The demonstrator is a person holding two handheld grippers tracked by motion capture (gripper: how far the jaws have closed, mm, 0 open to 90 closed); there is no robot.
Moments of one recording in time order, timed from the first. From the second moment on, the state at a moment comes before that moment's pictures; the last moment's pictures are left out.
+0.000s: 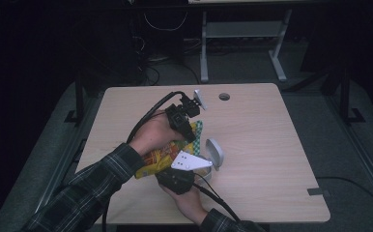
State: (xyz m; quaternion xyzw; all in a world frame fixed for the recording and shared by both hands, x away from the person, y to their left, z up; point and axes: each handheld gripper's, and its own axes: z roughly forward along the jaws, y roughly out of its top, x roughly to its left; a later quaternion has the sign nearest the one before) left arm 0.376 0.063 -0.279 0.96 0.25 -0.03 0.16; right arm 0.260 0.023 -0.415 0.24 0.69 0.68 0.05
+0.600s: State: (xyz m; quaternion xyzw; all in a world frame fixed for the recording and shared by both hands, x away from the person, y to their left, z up) left arm 0.374 0.066 -0.278 0.95 0.25 -0.03 0.16; right arm 0.258 0.025 -0.415 0.24 0.69 0.68 0.06
